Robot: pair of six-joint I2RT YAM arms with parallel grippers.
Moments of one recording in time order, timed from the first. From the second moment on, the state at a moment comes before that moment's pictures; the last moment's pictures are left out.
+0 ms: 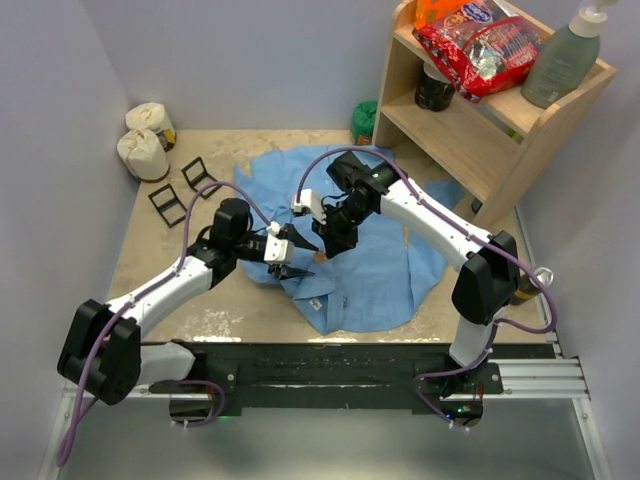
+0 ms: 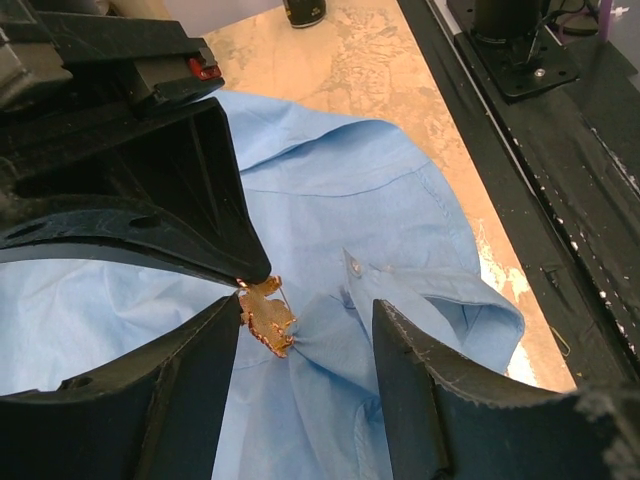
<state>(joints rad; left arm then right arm) -0.46 1.26 0.71 0.08 1.13 0.72 0.68 1.81 1.70 -1.12 -0.55 -0.67</state>
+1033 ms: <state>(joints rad) -0.47 1.30 0.80 0.00 1.01 0.69 0.68 1.86 1.70 -1.12 -0.62 -0.65</state>
